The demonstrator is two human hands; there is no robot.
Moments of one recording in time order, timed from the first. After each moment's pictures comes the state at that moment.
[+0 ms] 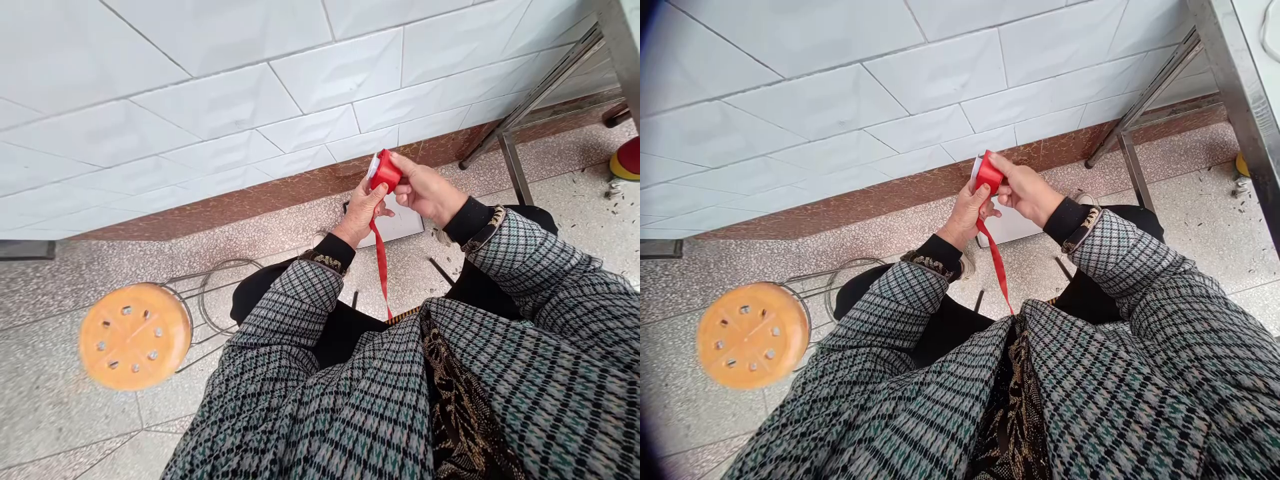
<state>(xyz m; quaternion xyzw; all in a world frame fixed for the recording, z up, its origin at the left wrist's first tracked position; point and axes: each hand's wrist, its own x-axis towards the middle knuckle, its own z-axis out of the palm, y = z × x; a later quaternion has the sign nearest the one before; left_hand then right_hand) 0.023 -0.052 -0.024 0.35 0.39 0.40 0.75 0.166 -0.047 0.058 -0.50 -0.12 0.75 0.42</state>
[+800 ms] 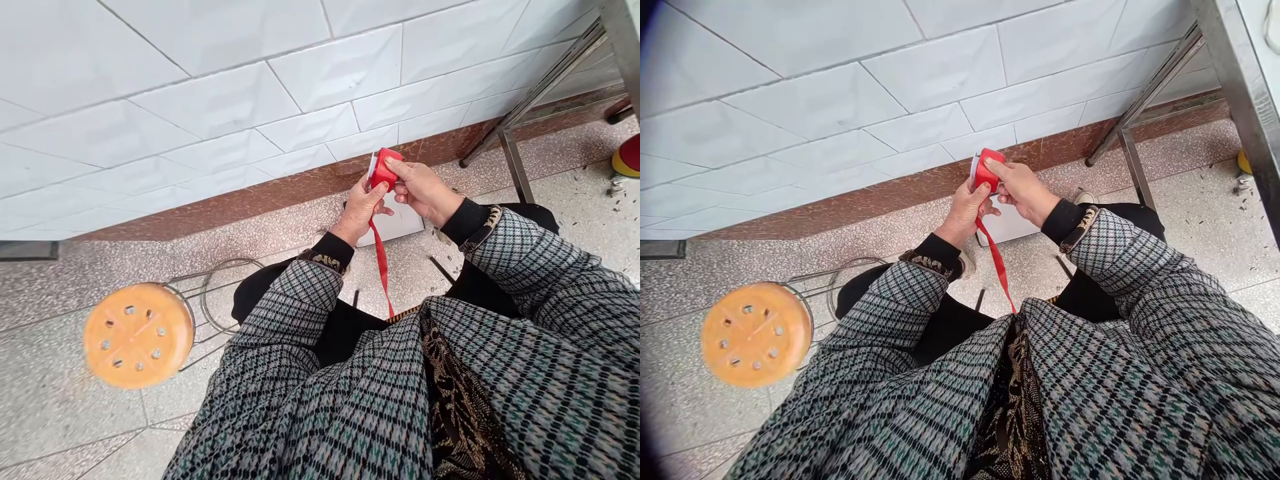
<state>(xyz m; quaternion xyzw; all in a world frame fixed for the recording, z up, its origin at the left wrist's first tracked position) 0.019 -0.048 -0.028 0.40 0.41 0.38 0.73 0.163 -0.050 0.061 -0.54 -0.17 0.71 0.42</state>
